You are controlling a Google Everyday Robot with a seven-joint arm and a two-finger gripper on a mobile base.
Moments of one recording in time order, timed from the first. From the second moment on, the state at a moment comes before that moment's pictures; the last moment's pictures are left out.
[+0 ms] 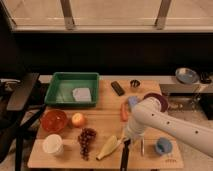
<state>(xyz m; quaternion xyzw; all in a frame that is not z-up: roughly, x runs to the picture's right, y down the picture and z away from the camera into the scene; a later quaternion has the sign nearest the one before) 0.110 0.276 0.732 -0.27 -0.33 -0.50 0.75</state>
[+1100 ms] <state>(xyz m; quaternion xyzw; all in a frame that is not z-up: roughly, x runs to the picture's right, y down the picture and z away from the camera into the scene) 0.065 0.276 0.753 -0.28 -0.39 -0.52 0.70</state>
